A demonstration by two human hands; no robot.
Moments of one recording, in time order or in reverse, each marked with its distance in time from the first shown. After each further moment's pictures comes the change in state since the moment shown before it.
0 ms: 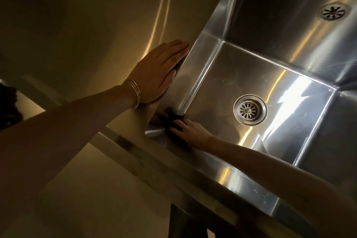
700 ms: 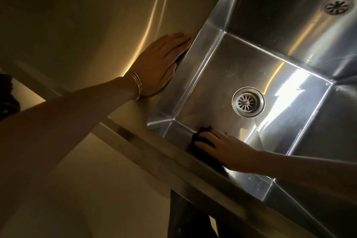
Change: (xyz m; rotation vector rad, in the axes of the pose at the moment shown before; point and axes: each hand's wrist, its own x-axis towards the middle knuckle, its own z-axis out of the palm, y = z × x) left_hand 0.000 -0.006 0.002 0.005 -0.024 0.024; right_hand -0.109 0.004 0.003 0.020 0.229 -0.206
